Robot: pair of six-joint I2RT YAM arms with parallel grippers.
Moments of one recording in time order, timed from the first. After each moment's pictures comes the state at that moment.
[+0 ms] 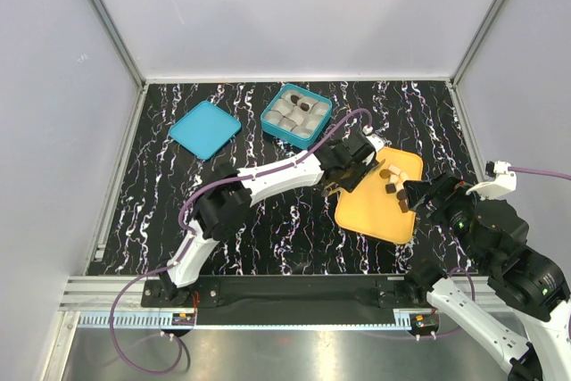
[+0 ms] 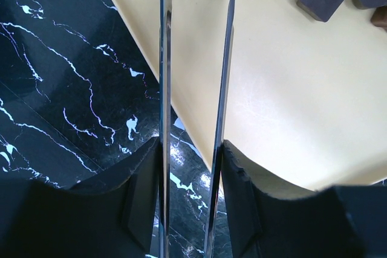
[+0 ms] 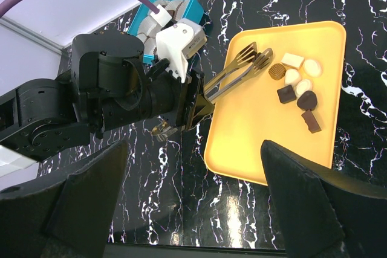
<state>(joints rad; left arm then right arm) -1.02 2.18 1.85 -0.58 -0.15 -0.16 0.62 0.41 1.08 -0.99 0.45 0.71</state>
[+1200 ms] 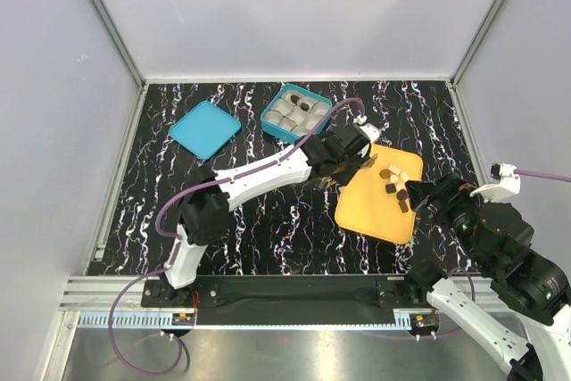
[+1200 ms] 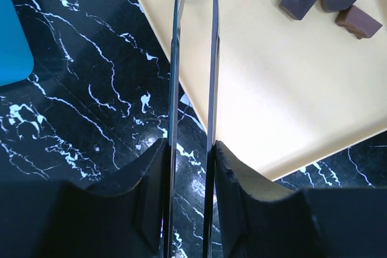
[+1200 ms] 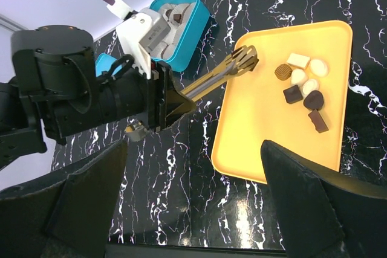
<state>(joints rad) -1.02 2.05 1.84 -0.67 -0.15 -0.20 0.62 0.40 1.08 -0.99 0.45 0.74</state>
